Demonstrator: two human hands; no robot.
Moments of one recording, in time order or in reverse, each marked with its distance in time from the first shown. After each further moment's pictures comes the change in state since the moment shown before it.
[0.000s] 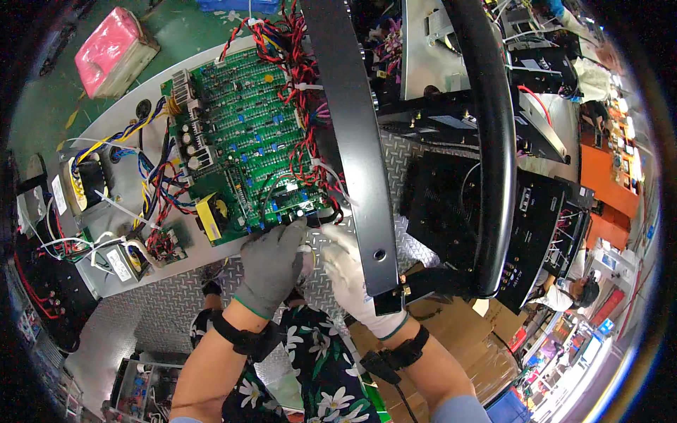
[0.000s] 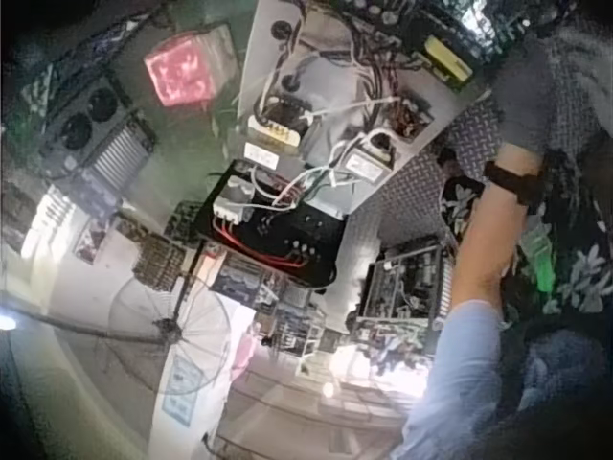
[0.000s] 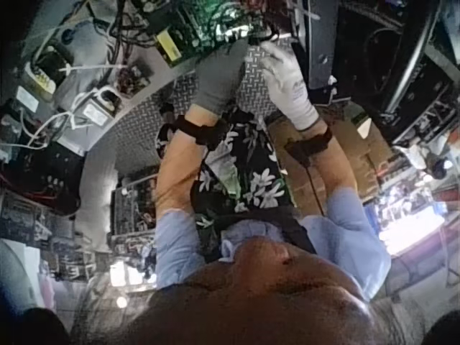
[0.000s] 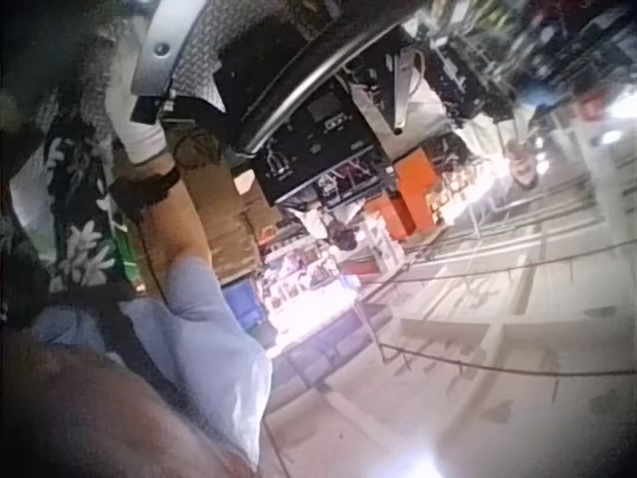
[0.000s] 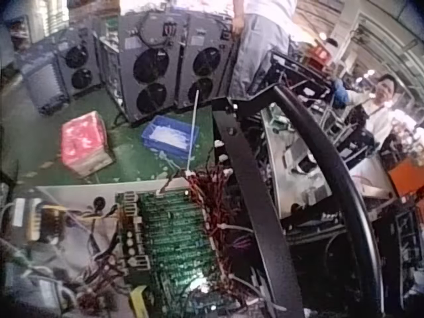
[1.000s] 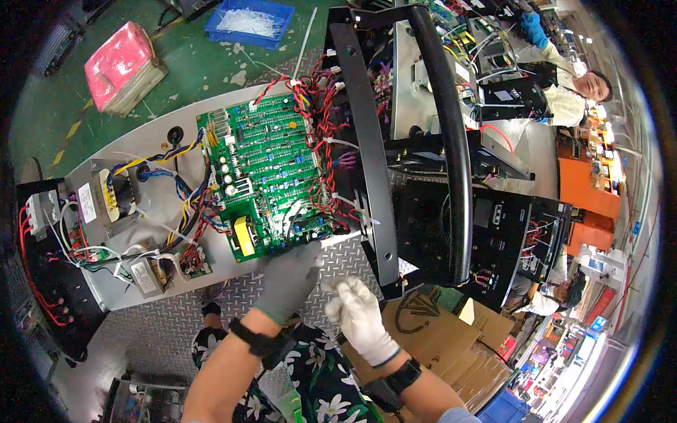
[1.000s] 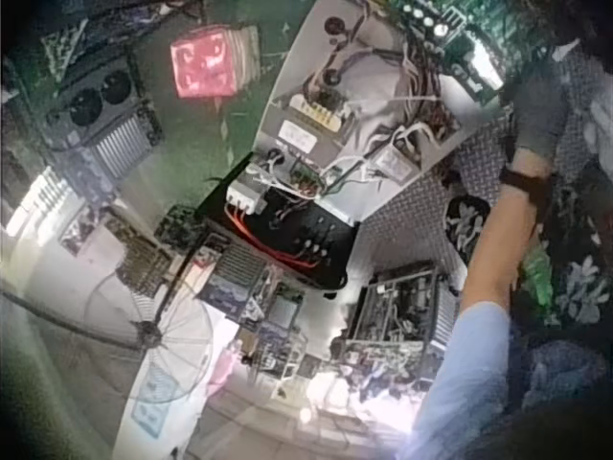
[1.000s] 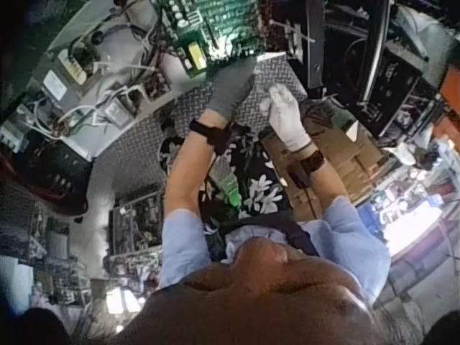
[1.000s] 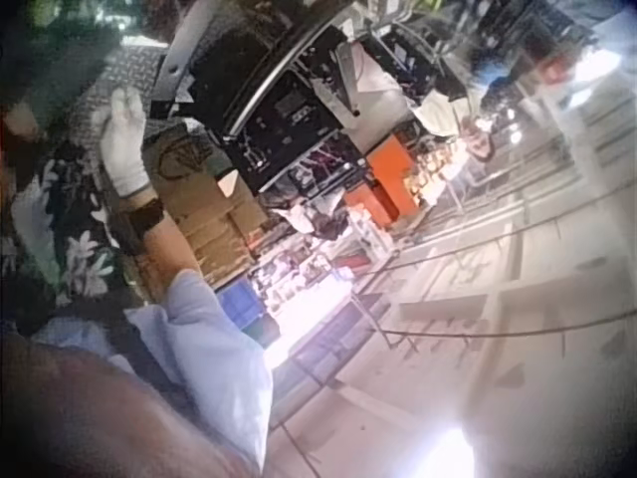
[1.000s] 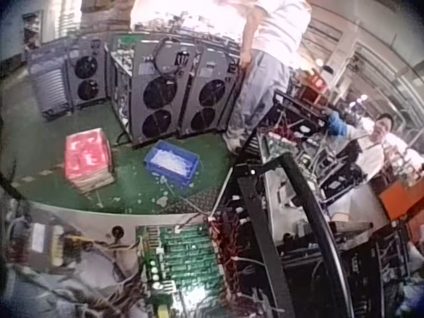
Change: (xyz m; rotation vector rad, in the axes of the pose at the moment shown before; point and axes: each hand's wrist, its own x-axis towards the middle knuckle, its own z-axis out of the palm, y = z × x) left_hand -0.006 -0.005 0.001 -0.254 0.030 0.017; right_hand -0.048 -0.029 0.013 1.120 0.105 0.774
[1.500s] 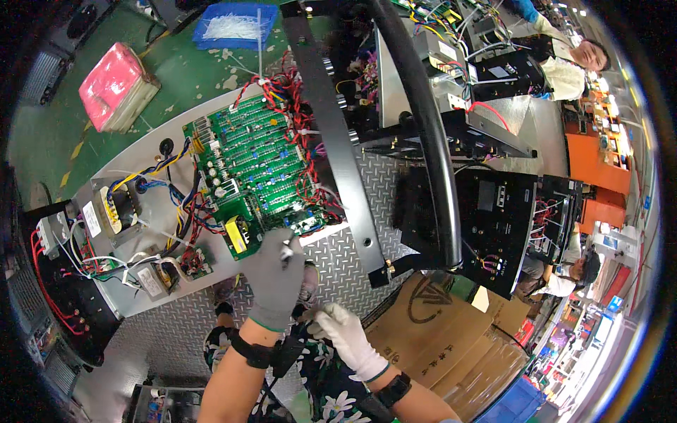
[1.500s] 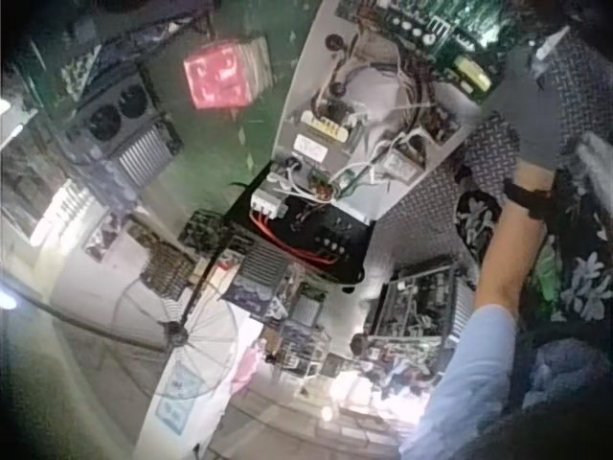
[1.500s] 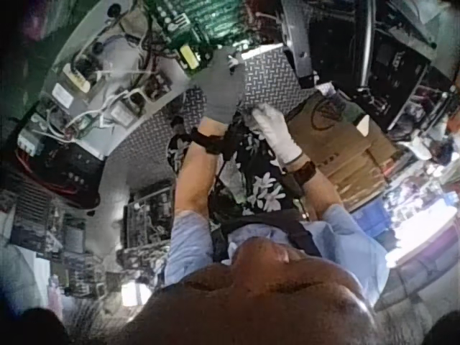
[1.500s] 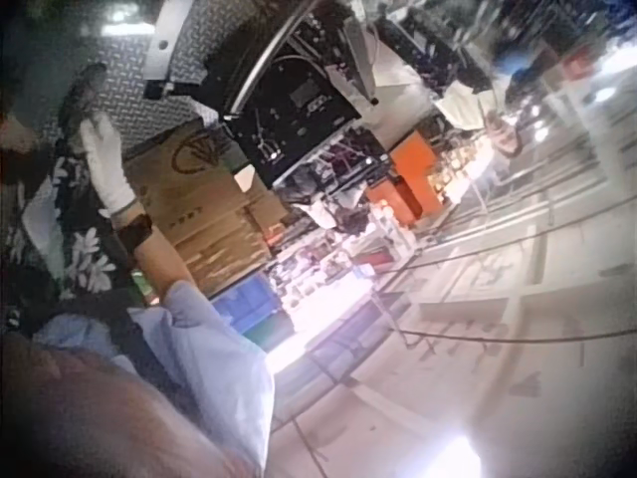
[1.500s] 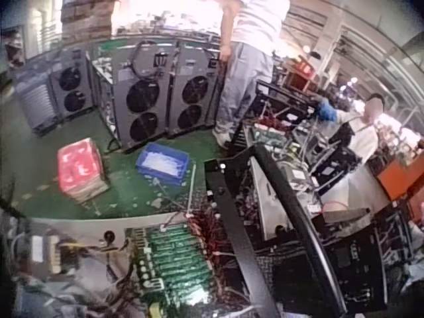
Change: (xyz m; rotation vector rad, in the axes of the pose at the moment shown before) left_hand 0.017 0.026 -0.033 -0.281 0.161 -0.358; right_hand -0.035 0.028 0.007 -0.267 -0.013 0.197
